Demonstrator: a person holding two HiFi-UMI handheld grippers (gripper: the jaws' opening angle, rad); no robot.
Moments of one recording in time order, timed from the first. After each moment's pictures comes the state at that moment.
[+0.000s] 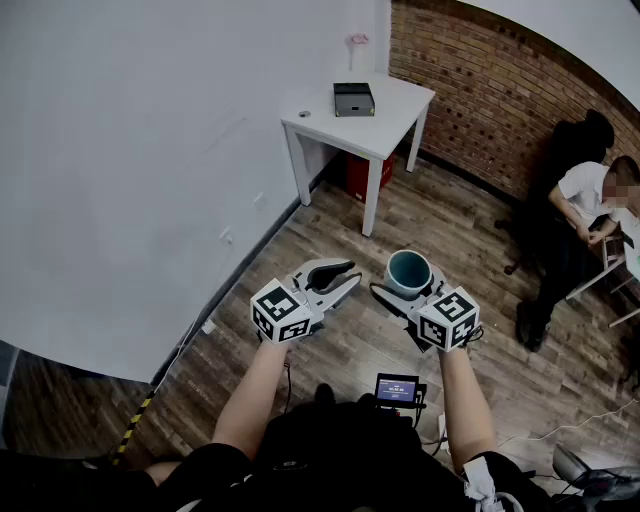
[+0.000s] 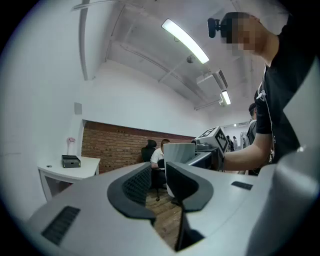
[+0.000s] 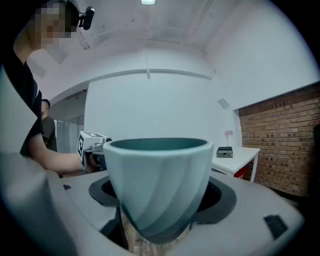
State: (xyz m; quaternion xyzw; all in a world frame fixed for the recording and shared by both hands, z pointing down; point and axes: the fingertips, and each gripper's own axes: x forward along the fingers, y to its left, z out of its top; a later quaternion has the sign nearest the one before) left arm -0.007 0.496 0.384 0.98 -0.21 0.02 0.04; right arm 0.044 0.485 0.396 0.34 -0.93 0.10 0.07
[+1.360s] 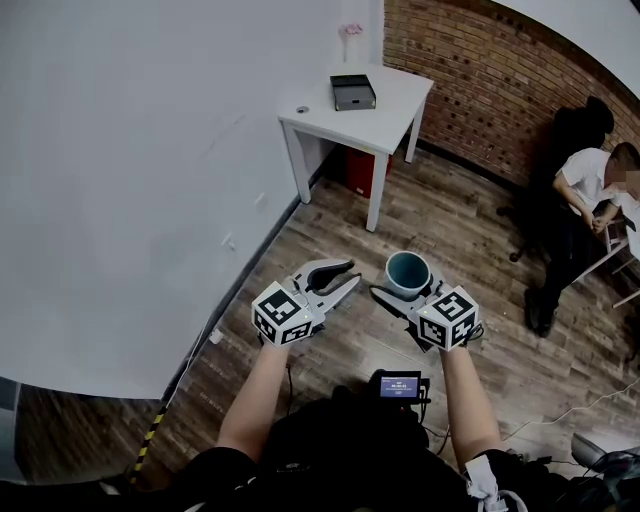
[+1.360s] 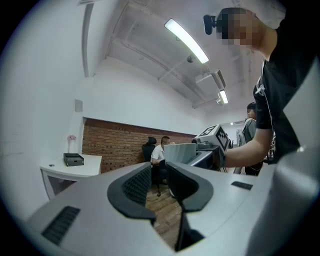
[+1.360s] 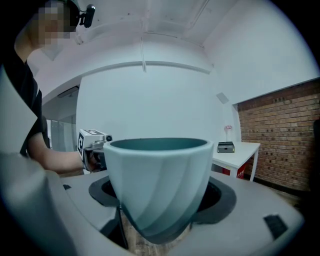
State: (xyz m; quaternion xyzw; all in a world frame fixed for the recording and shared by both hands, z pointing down) left arm -0.069 0.455 0.408 0.98 -0.19 0.04 0.04; right arm -0.017 0.449 0.425 0.35 -0.92 0.12 0.09
